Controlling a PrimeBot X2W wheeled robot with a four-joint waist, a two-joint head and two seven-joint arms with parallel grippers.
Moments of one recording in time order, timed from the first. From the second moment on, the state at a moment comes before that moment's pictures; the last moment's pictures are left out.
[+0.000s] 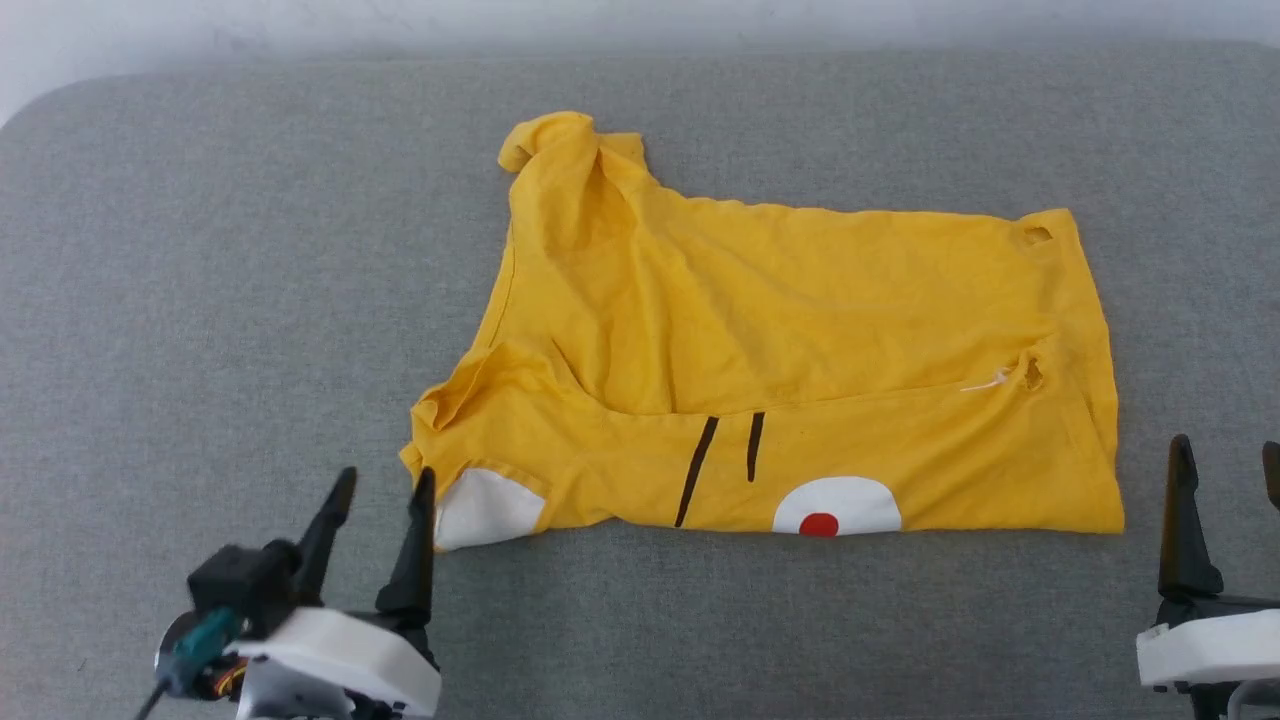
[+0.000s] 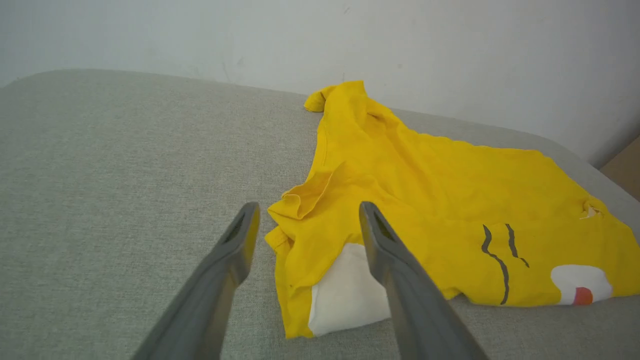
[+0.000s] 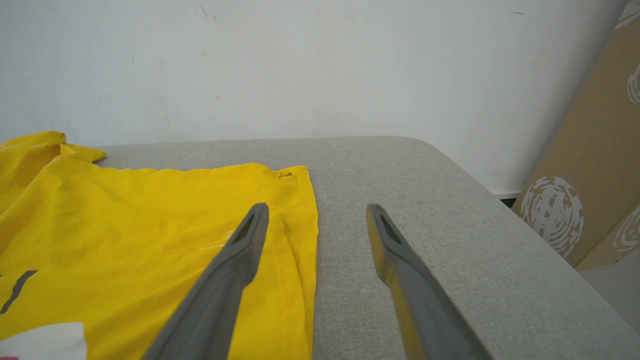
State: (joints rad) left arm 0.06 0.17 -0.07 -0.03 -0.32 -0.05 -0.13; right arm 0.07 -0.05 -0.29 -0.01 0.09 0.13 -0.21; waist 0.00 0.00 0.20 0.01
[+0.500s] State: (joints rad) left arm -0.01 0.23 -0.07 0.00 -0.50 -0.07 0.31; right arm 0.04 -0.05 -0.27 0.01 0.09 0.13 -0.21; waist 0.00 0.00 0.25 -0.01
